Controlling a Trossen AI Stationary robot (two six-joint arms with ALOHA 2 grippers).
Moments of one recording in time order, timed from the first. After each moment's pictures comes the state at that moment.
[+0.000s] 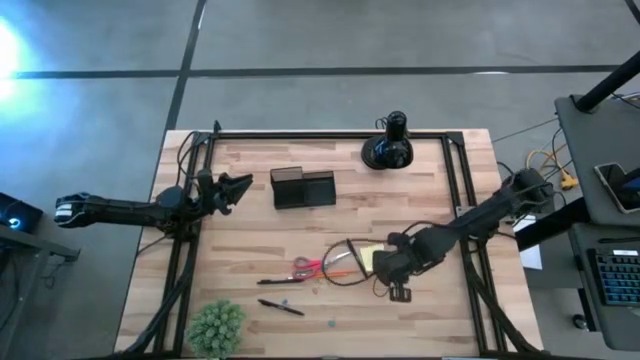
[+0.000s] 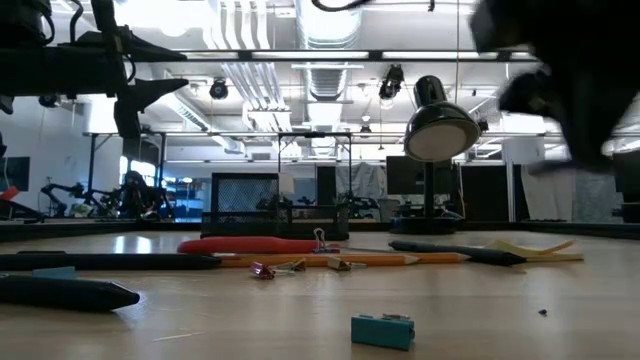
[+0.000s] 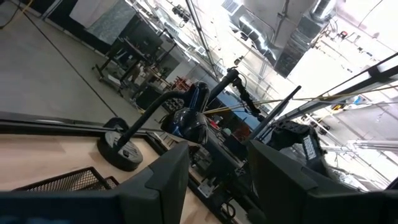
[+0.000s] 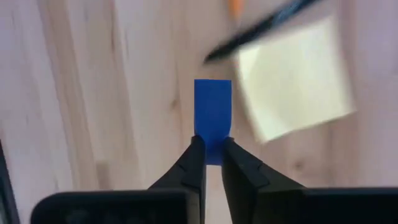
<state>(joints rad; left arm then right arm) 0.04 0.46 0.00 0.67 -0.42 -0.67 0.45 1.56 1.09 -0.81 0.03 0.56</state>
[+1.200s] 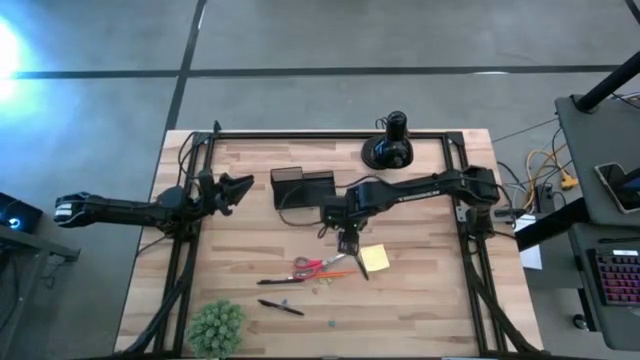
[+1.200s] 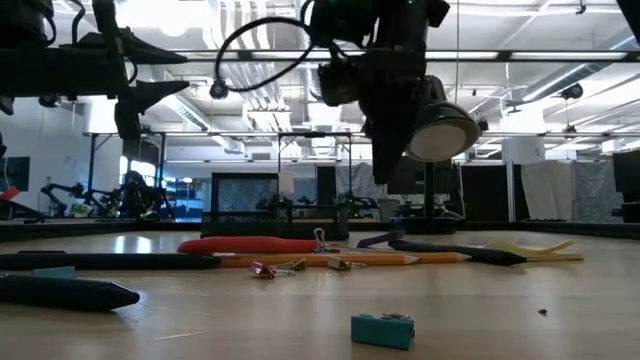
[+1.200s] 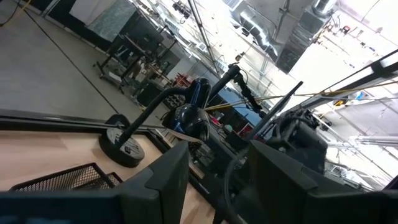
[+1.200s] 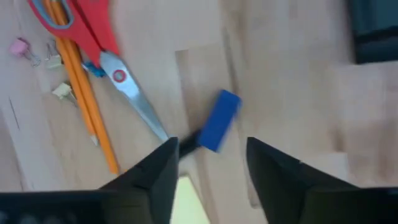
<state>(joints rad) 0.04 0.48 0.00 0.67 -0.42 -0.67 0.04 1.94 1.51 -0.92 -0.08 0.23</state>
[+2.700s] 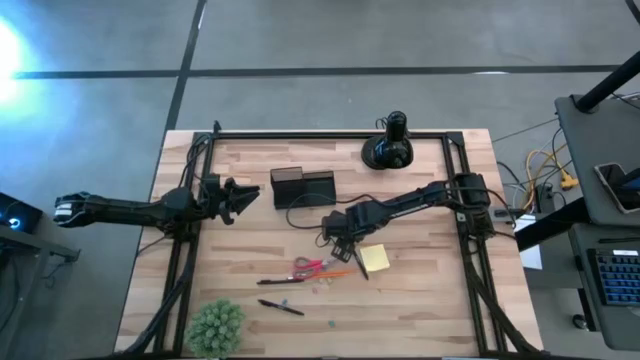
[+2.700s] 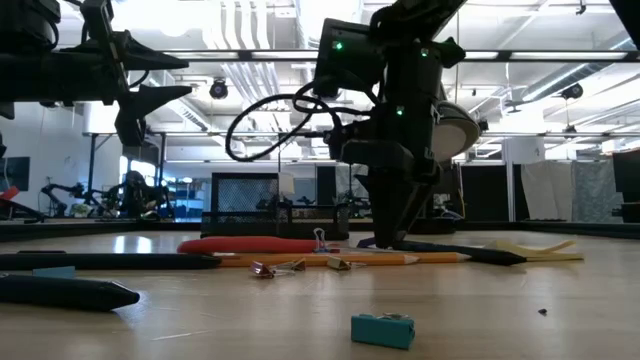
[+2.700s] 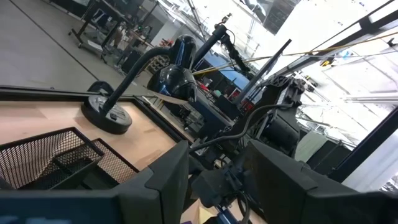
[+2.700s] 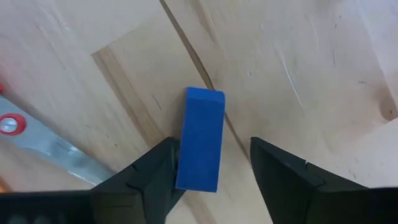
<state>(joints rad) 0.04 0.48 0.00 0.59 -0.26 -0.67 0.09 2.01 1.35 -0.72 0.10 0.57</state>
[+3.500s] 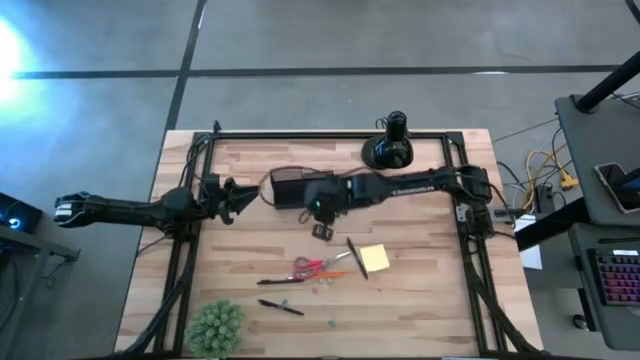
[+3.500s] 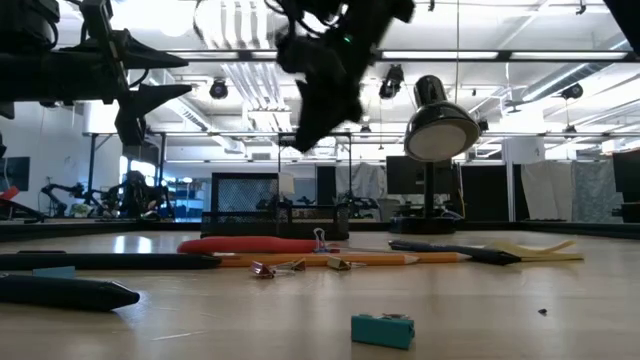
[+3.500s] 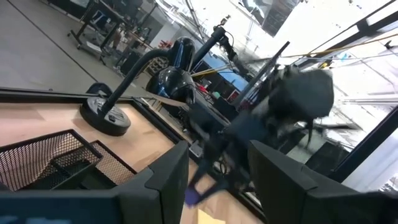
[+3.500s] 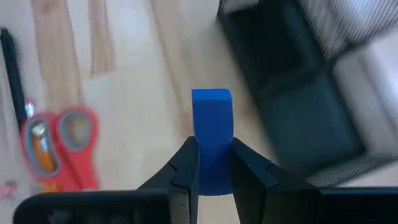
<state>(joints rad) 0.04 0.47 0.00 0.59 -0.26 -0.67 -0.02 2.00 1.68 -0.72 0.11 0.15</state>
